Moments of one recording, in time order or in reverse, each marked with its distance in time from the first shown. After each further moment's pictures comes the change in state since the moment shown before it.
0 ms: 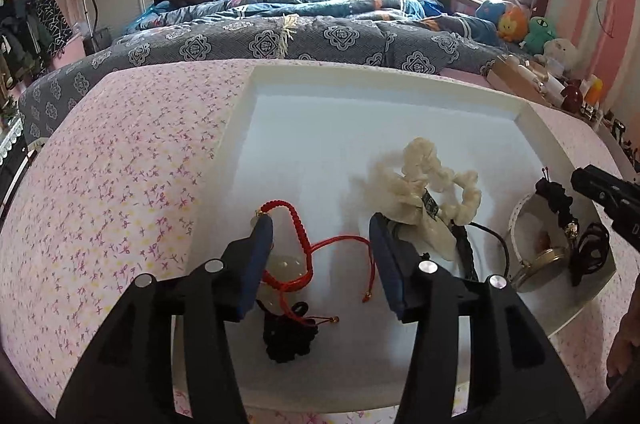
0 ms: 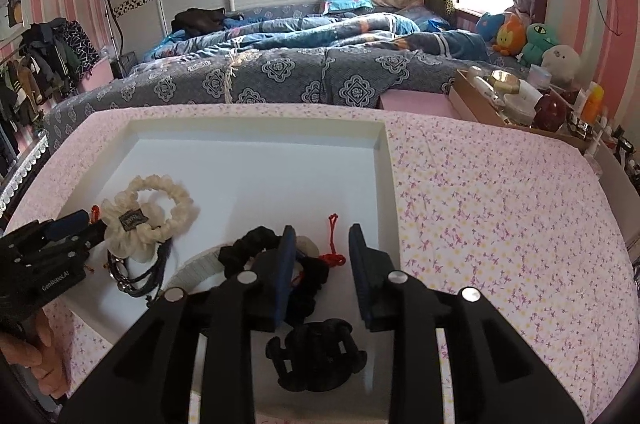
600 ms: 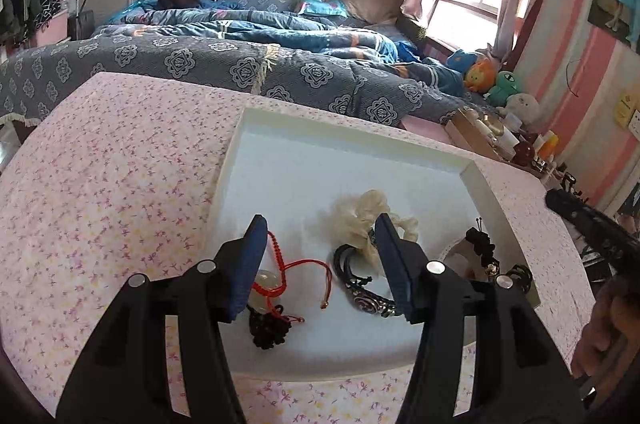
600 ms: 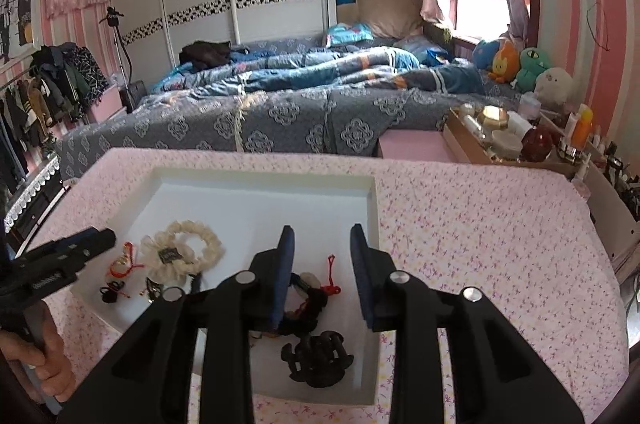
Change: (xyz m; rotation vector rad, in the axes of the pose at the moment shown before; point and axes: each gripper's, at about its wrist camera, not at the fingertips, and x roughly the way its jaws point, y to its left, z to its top) left arm -0.050 0.025 0.013 -0.131 -0.091 -0.173; right arm -0.054 -0.008 0.023 0.015 -0.122 0.031
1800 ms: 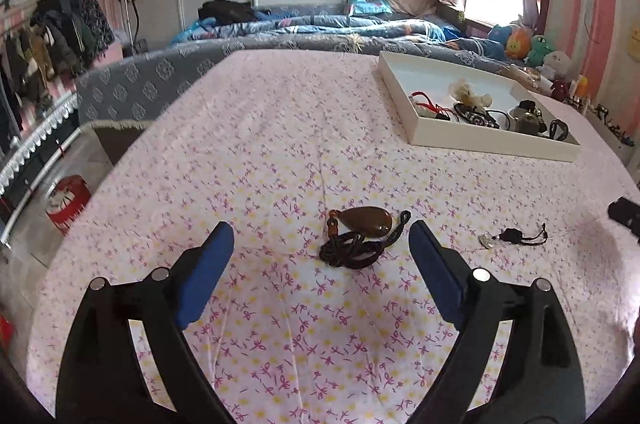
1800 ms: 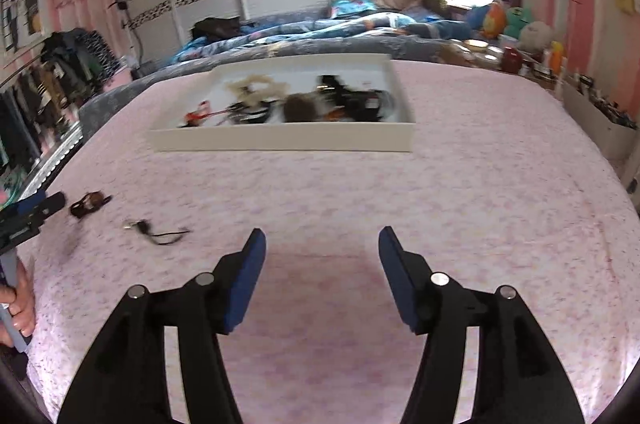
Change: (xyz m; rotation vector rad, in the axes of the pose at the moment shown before) left arm -0.160 0.109 -0.142 0.110 -0.021 0.233; right arm -0.121 0.050 -0.178 0.022 0.092 0.028
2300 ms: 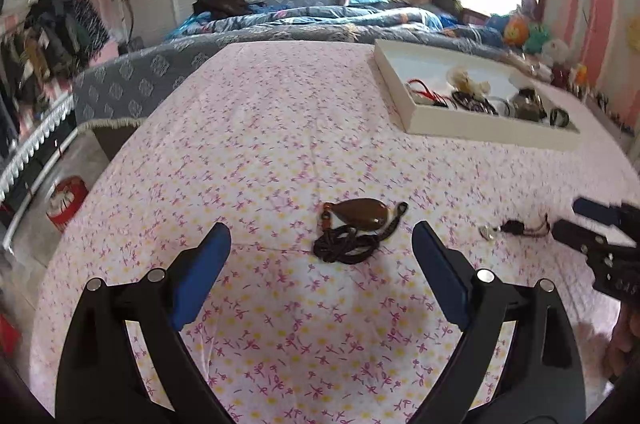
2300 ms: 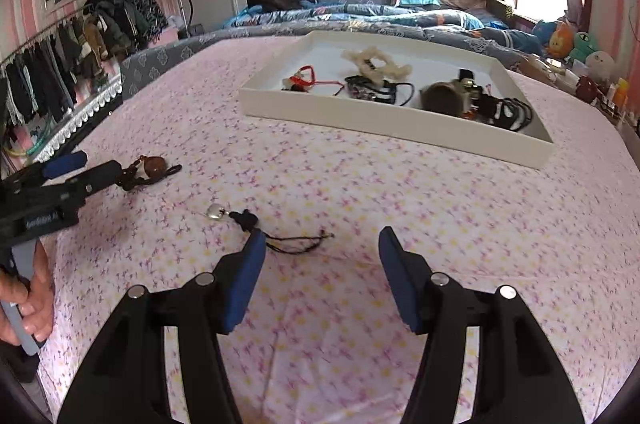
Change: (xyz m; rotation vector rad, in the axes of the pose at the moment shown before) left arm 0.006 -0.015 0.000 0.062 0.037 0.008; right arm 0.036 0.107 -0.002 -0.155 0.081 0.110
